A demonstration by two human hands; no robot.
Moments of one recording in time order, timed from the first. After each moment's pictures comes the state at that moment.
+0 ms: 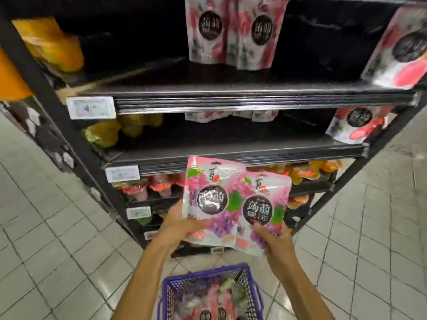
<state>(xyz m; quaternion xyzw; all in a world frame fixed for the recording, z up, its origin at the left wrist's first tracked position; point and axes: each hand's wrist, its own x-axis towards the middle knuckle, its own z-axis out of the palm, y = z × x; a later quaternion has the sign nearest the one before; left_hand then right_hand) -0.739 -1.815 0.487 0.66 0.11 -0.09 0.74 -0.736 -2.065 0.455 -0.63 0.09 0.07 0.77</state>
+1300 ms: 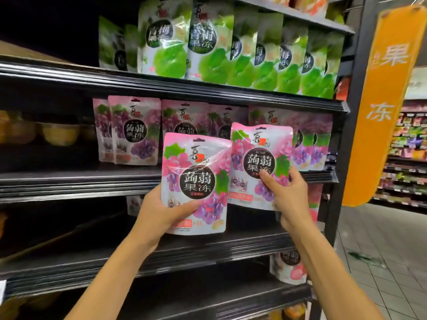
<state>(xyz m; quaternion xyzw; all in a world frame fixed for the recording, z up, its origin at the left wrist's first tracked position) -0.567 -1.941 0.800 0.66 -0.20 0.17 0.71 -0.521 -2.204 0.824 -0.63 -0.14 -0.32 0.70</state>
